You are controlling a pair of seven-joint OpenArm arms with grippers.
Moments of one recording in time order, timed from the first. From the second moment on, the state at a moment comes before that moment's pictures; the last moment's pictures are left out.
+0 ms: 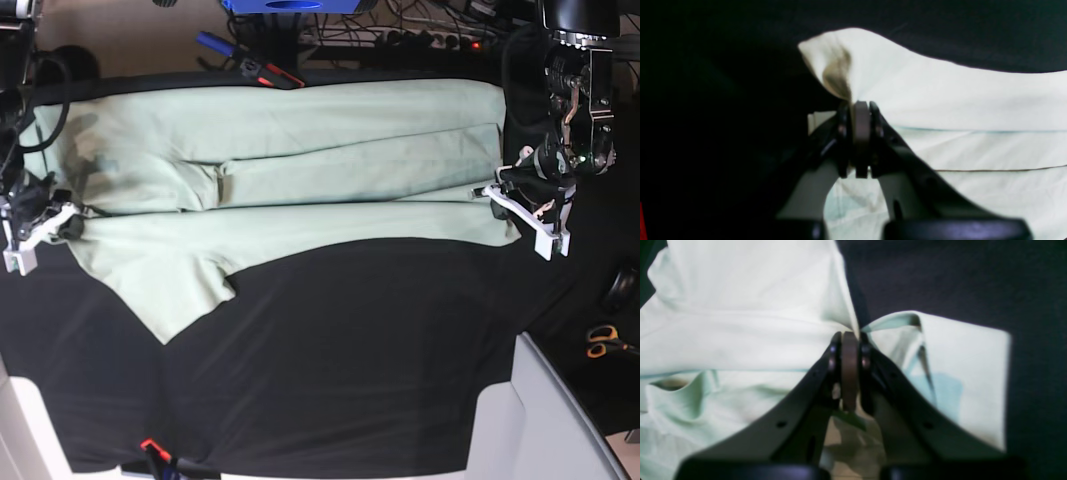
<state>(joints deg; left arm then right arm) 12.8 -23.7 -7.6 89.2 -32.1 -1.2 43.6 -0.1 22.7 13.7 60.9 30.5 25.7 -35.1</state>
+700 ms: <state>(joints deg) 12.3 -24.2 -8.3 88.9 -31.9 -1.0 43.6 4.1 19.7 22.3 71.3 30.3 25.8 -47.7</state>
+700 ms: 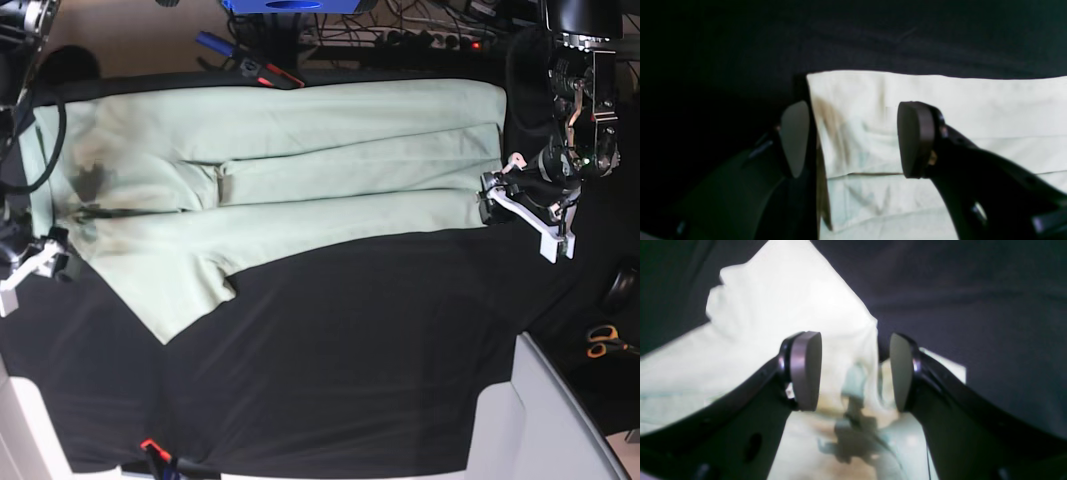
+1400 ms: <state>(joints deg) 16.0 -23.1 -23.7 89.0 -32.1 -1.2 43.7 17.0 23.0 4.6 41.5 30.2 25.3 -39.7</state>
